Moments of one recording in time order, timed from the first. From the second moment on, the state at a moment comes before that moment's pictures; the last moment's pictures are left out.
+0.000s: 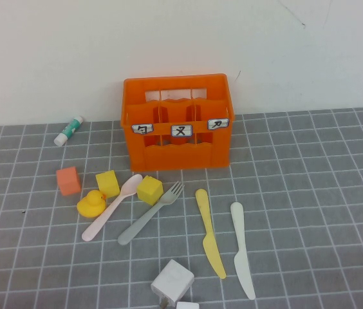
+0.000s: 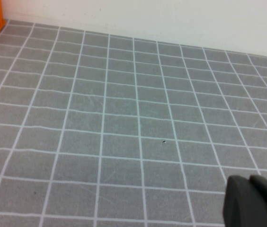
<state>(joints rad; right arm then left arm) -0.05 -0.01 0.03 0.00 0.40 -0.17 0.03 -0.01 0.02 -0.05 0.37 -0.18</state>
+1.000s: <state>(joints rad) -0.05 -0.01 0.03 0.00 0.40 -0.17 0.03 -0.01 -0.06 -0.92 0.37 -0.01</state>
